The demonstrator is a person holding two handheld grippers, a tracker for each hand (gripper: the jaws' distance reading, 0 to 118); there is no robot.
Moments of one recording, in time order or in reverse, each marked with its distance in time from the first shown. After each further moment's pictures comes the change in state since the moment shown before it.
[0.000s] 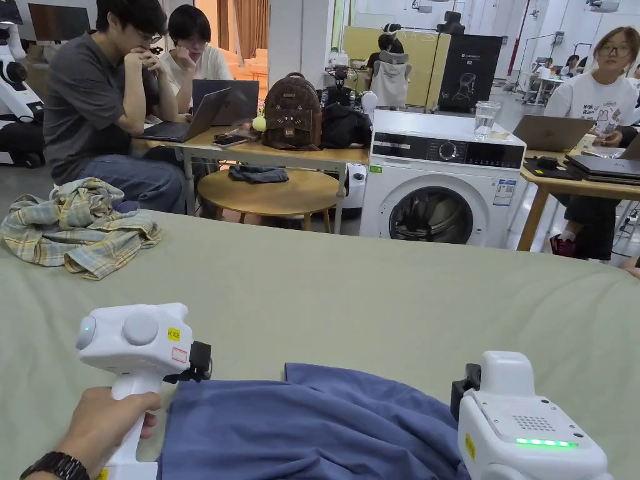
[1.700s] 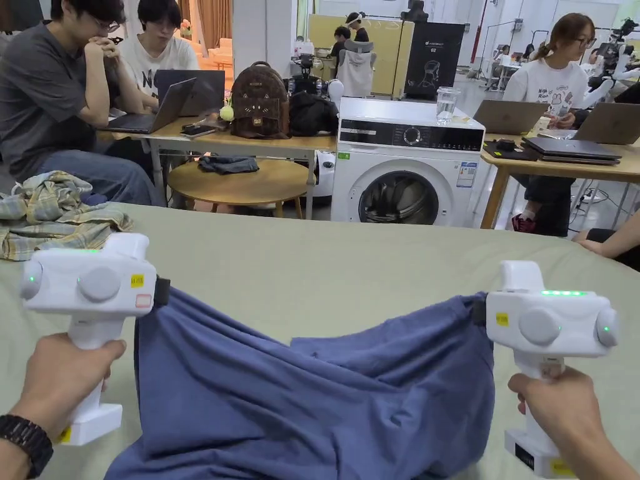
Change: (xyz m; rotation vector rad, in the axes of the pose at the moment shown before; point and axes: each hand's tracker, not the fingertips) left arm 0.051 -0.010 0.128 0.329 0.120 -0.170; right arm 0.090 0.080 -0.041 -0.175 0.012 -0.031
